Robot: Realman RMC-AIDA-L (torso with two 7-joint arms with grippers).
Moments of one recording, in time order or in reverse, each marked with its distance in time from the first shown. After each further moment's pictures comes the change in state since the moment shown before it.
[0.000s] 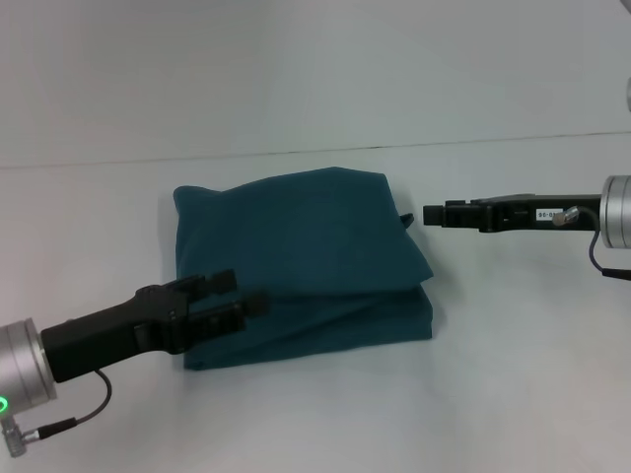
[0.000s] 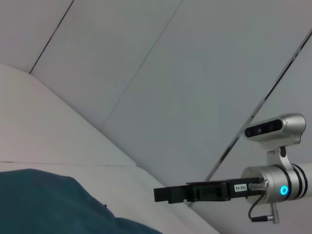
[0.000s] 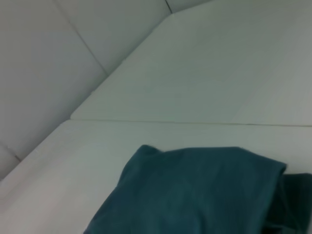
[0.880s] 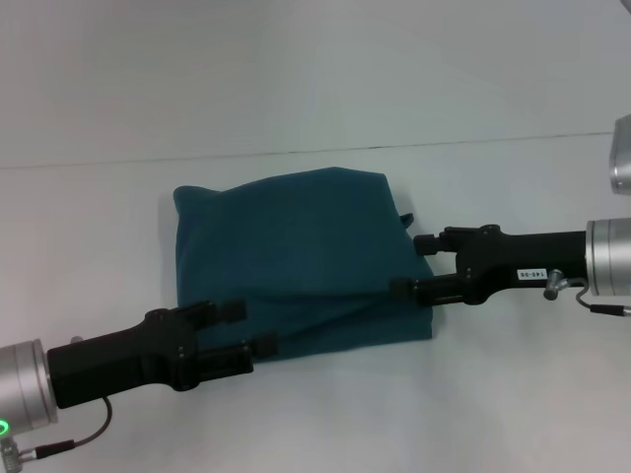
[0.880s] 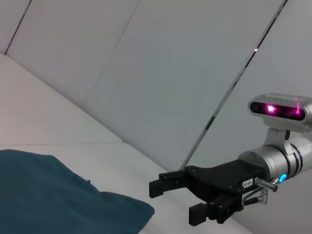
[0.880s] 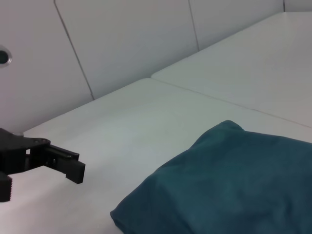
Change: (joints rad) left arm -0.001 0.003 0.000 0.003 0.076 0.044 0.066; right arm -0.030 0.036 -0.013 -0.003 -0.001 -0.154 -0.407
